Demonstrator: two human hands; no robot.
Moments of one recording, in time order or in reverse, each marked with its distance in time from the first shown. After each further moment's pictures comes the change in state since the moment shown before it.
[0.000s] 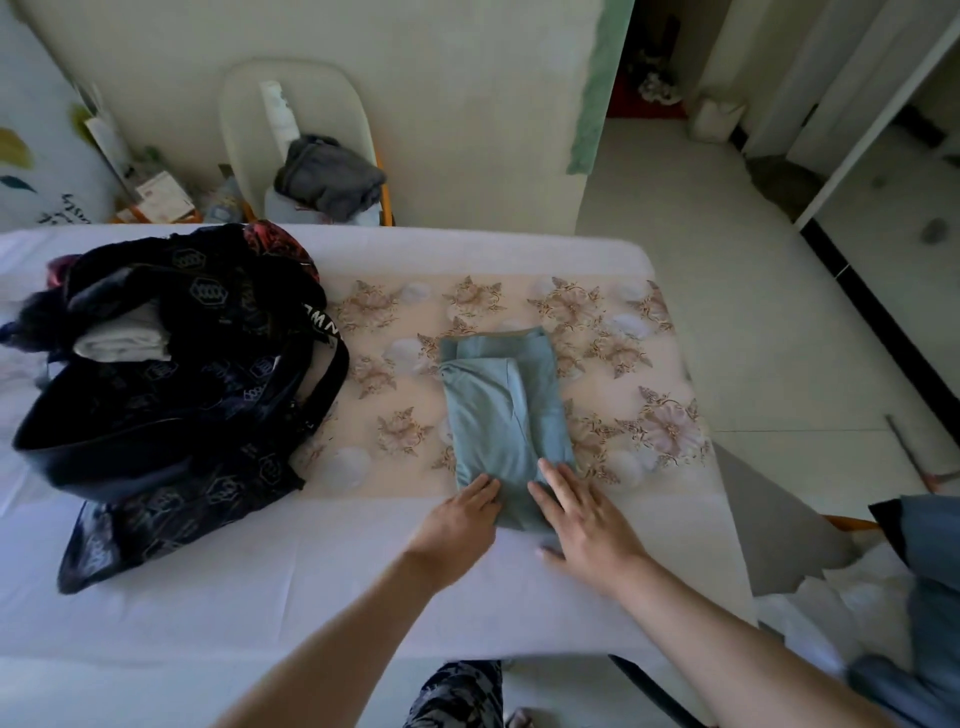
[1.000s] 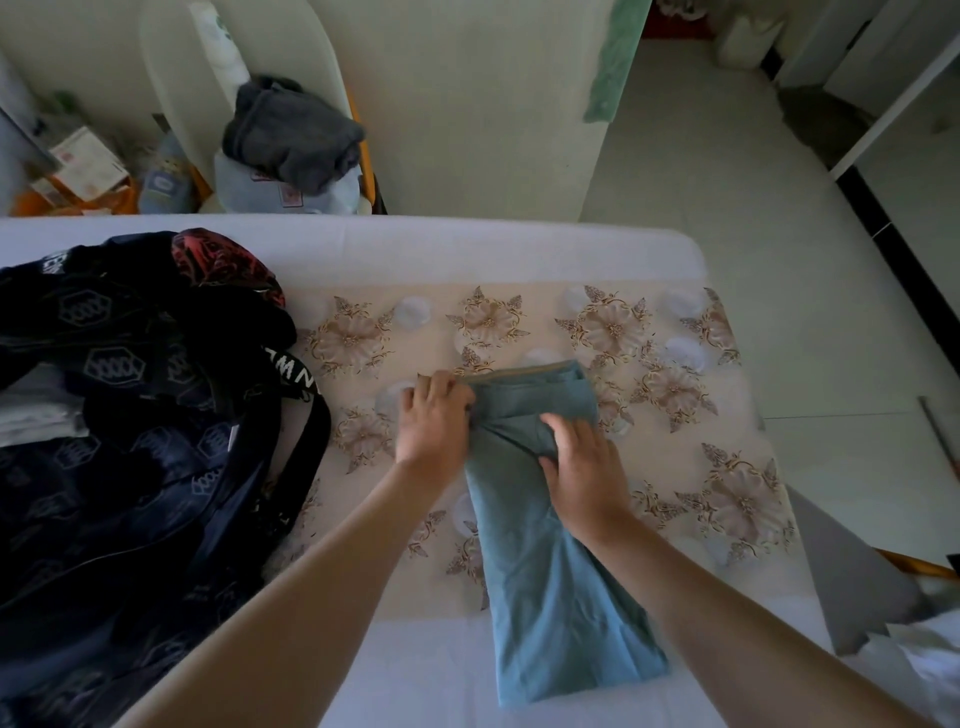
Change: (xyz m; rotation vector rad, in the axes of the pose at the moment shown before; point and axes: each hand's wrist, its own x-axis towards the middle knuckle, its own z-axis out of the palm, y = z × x) left_hand 0.188 -0.130 -0.081 0.171 0.215 -0.316; right_hand 0.190 0.036 -0.023 0.341 0.346 0.368
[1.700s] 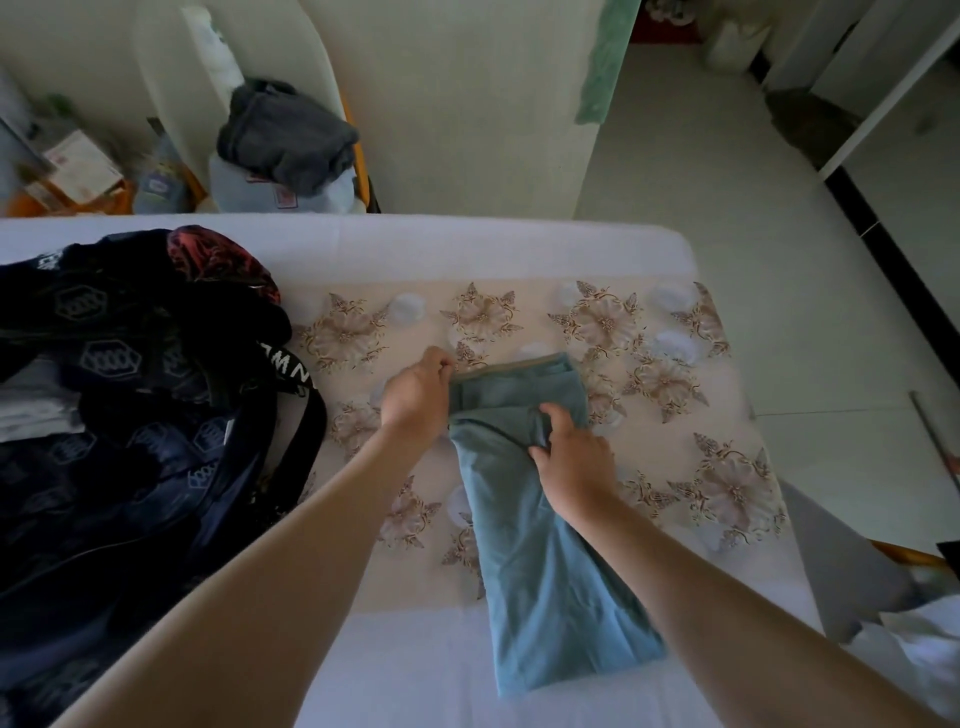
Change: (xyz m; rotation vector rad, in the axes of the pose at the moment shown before) left_hand 0.024 -0.005 -0.019 -0.320 -0.020 -0.210; right_hand 0.011 -0.013 -0.010 0.026 -0.227 0.214
